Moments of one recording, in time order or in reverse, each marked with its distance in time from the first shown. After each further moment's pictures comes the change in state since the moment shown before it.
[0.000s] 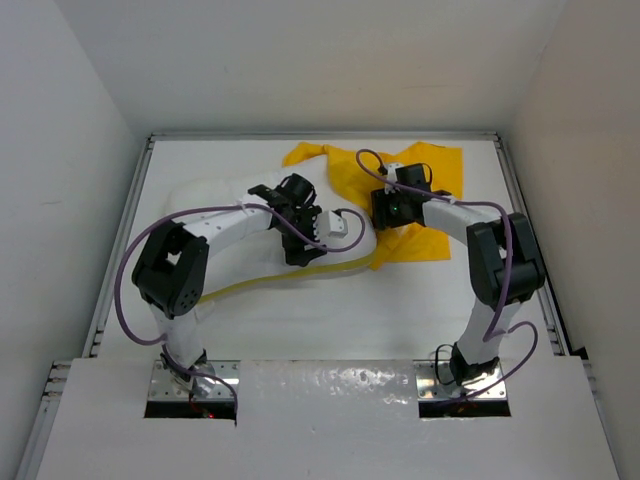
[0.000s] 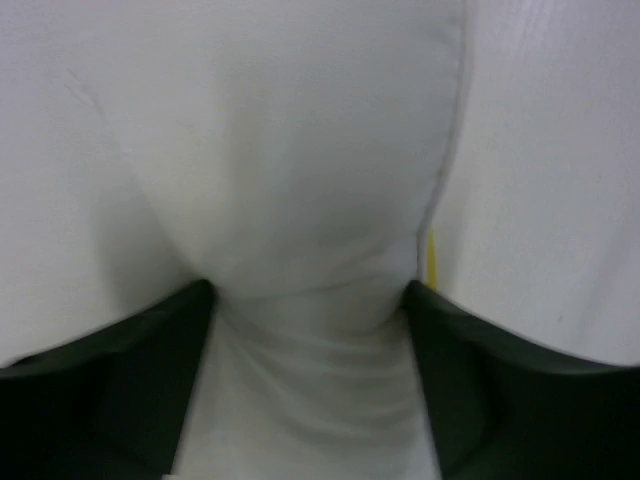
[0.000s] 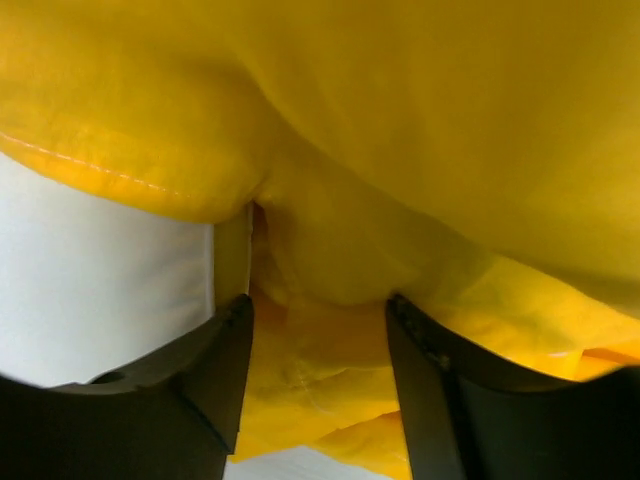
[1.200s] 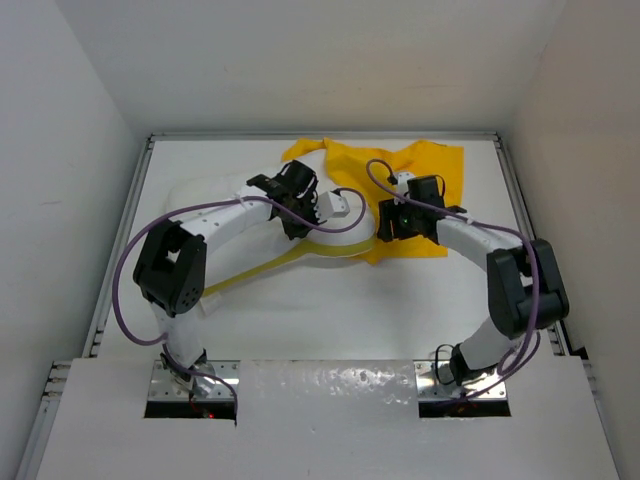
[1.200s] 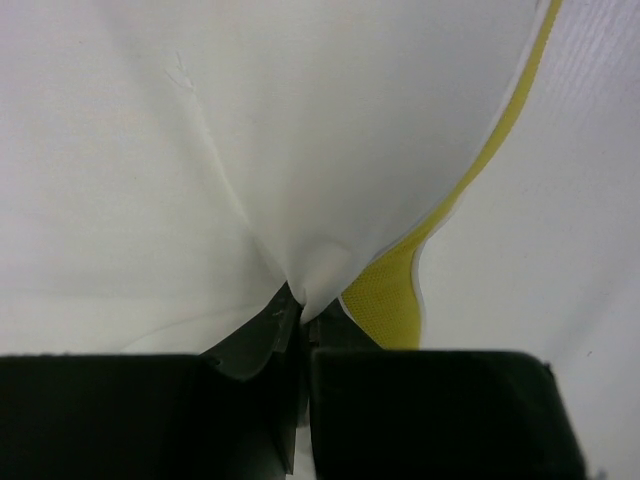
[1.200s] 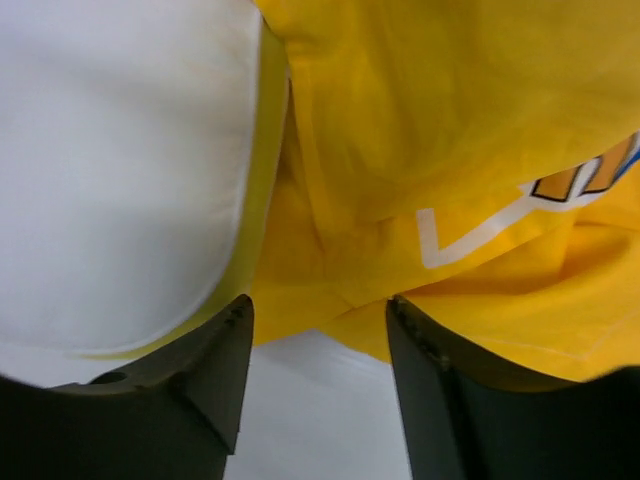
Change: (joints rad) left arm 0.011 0.013 0.094 0.024 -0.117 -0.151; right arm -0.006 -0.251 -0.192 0.020 -0.021 -0.006
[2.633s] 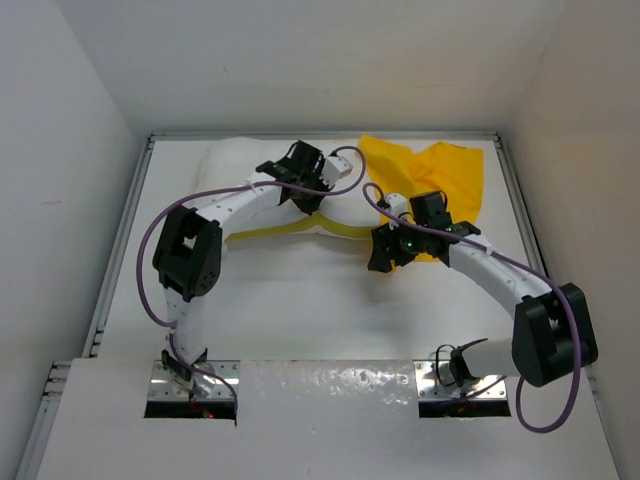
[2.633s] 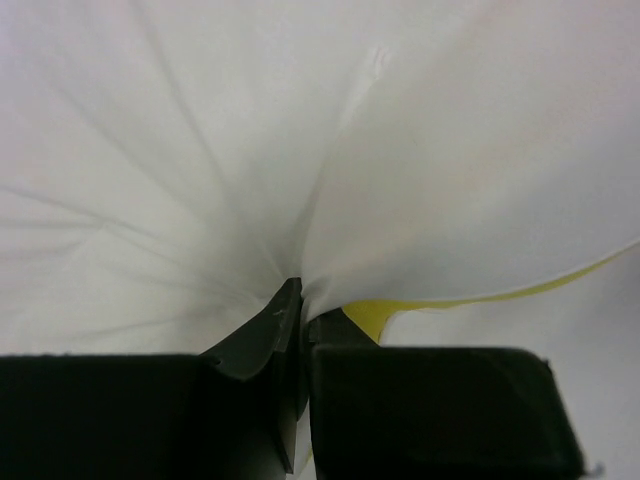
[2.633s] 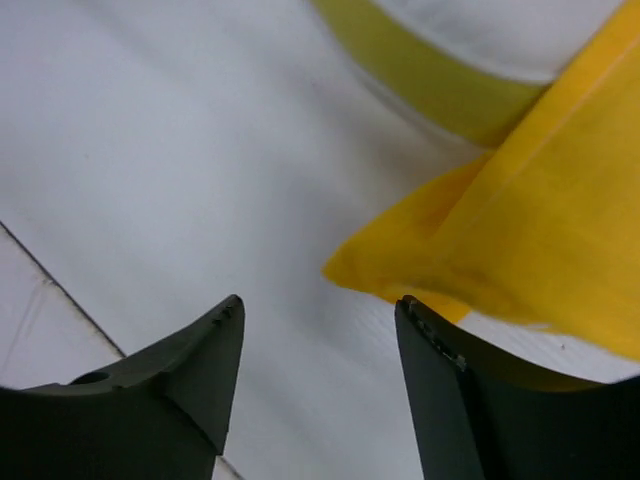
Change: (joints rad) left arm 0.024 0.154 0.194 0.141 -0.114 -0.362; right arm 0.072 -0.230 -0.121 -0.210 -0.277 -0.090
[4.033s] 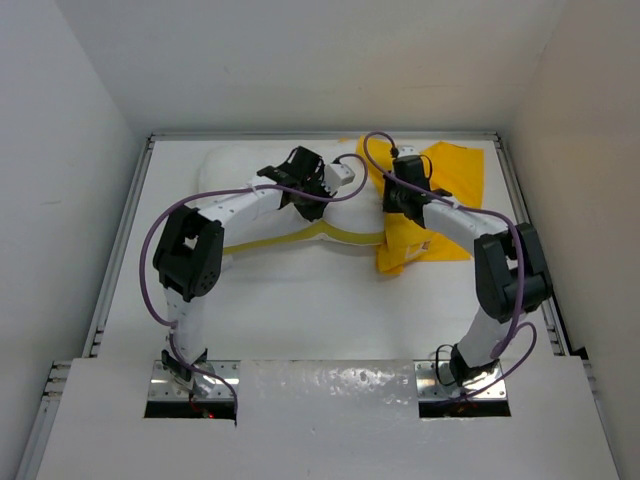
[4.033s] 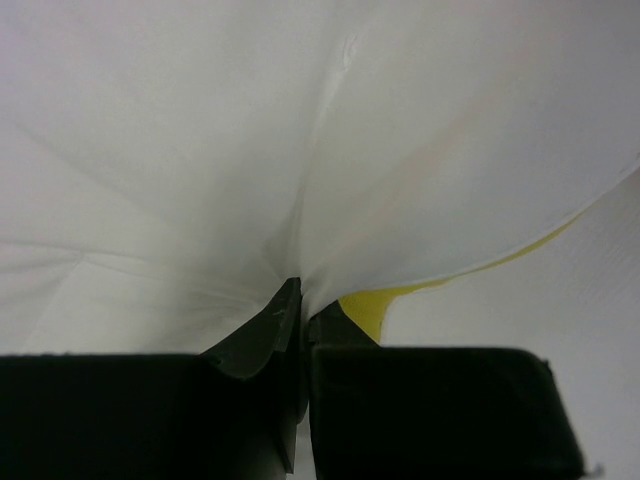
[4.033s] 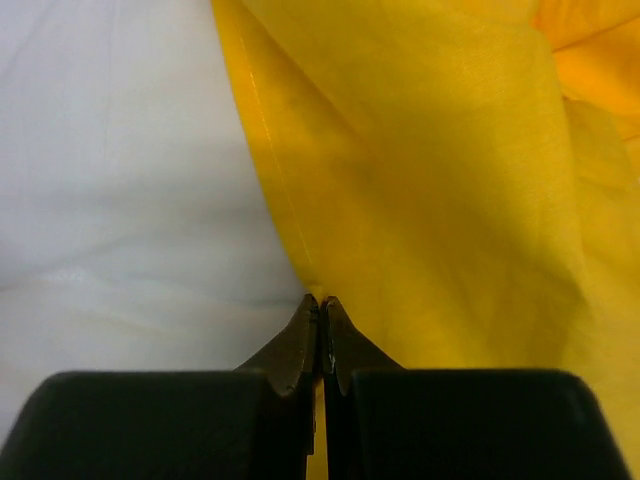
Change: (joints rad) left arm -0.001 0.000 -0.047 0.043 0.116 0.023; right arm -0.020 0.402 0.315 0.291 0.574 0.304
